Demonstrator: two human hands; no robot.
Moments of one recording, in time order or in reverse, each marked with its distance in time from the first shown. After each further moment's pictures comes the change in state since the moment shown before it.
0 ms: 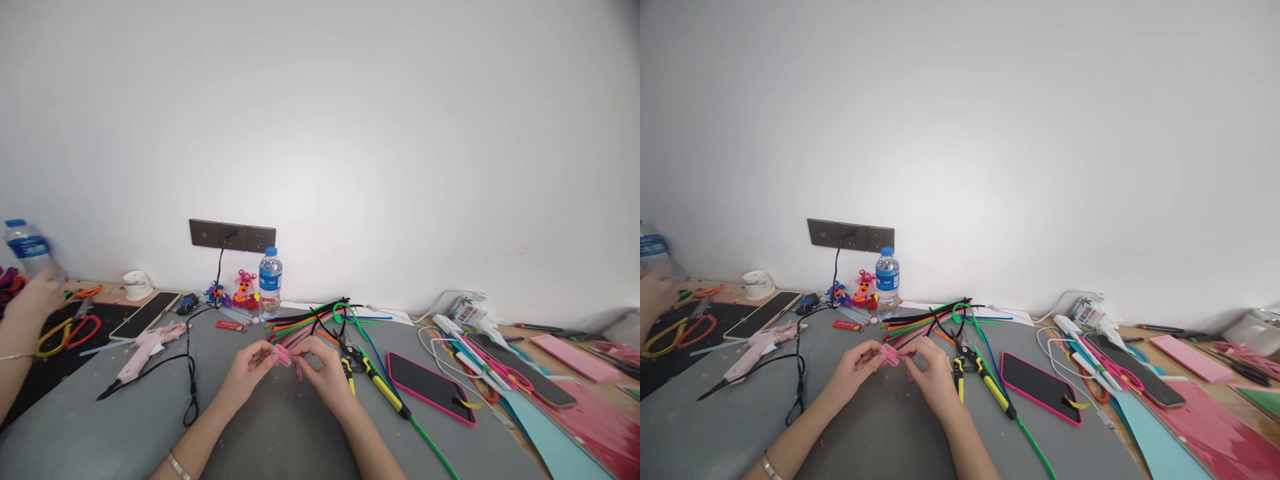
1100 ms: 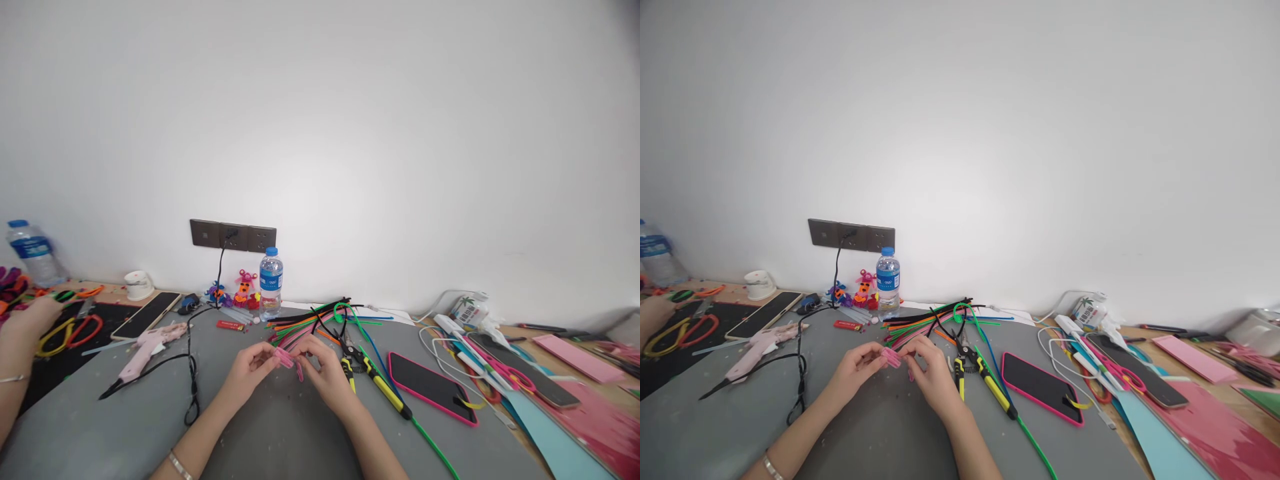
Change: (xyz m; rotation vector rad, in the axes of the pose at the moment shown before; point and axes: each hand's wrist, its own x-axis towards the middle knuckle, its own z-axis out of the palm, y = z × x) left_hand 0.000 -0.003 -0.001 0.008 -0.007 -0.023; right_hand 0.001 -0.007 -0.003 0.030 -0.078 0.027
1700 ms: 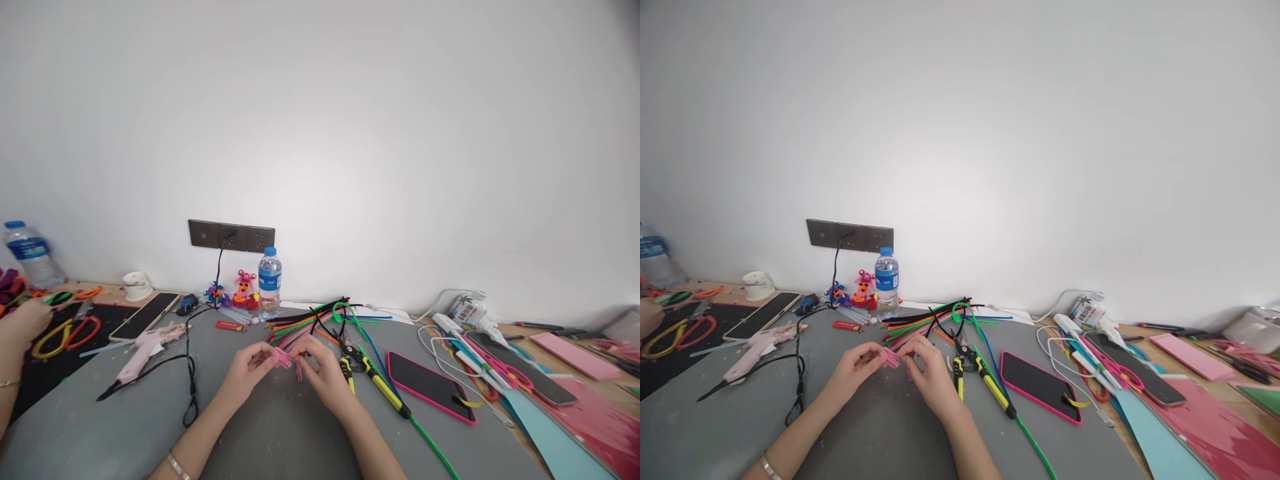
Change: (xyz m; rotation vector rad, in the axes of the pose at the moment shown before) left_hand 0.001 0.003 0.000 0.009 0.018 0.005; right_hand 0.000 -0.003 0.000 0.010 -0.011 -0.007
